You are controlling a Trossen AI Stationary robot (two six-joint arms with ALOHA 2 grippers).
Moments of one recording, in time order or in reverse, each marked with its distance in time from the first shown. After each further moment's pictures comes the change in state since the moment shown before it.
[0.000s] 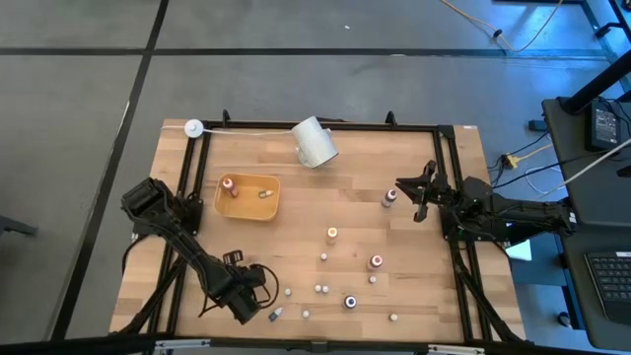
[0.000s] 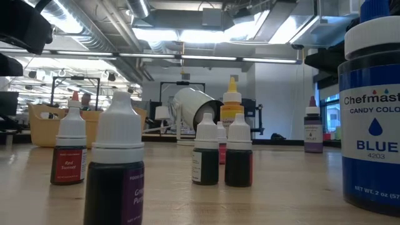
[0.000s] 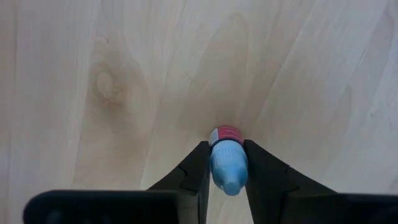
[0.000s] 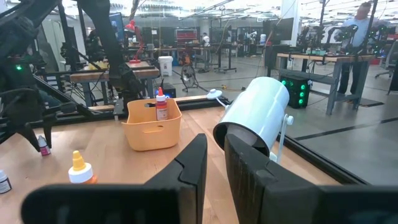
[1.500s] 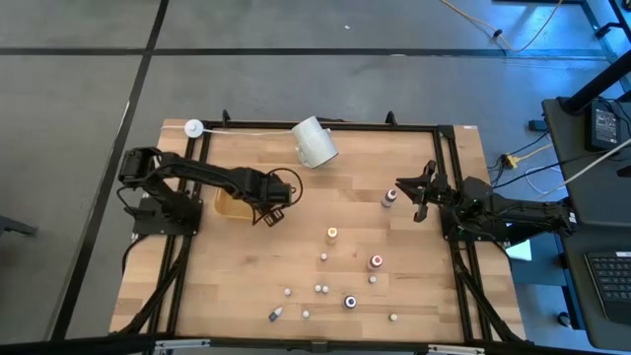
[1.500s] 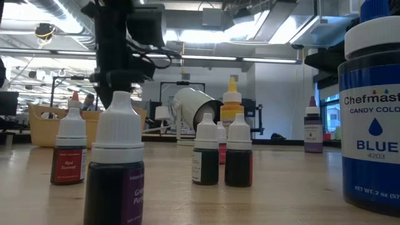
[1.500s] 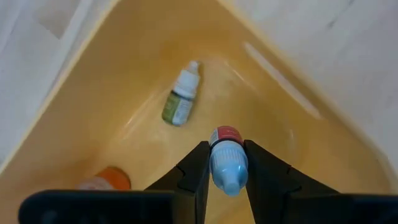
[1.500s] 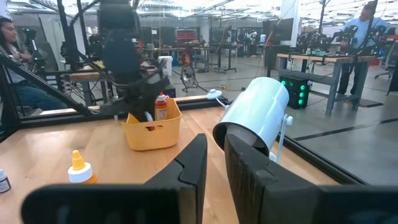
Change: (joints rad) left arm 0.819 -0.222 -0.109 -0.071 -0.103 0.435; right arm 0.000 0.000 0.000 0.000 0.000 -0.004
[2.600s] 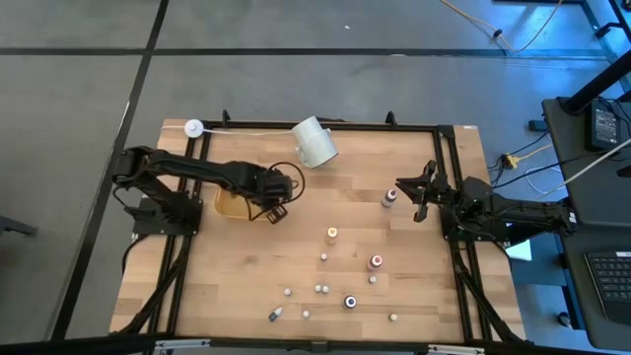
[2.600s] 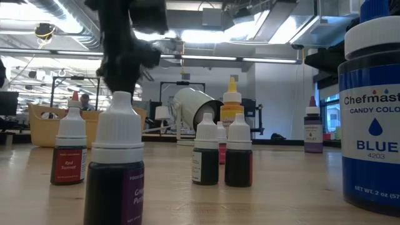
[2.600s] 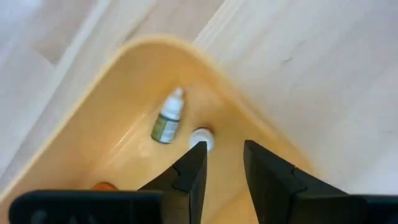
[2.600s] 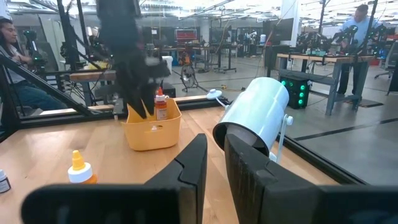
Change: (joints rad) left arm 0.005 -0.066 0.069 -0.004 0.039 0.042; right arm 0.000 0.000 0.000 0.000 0.000 0.000
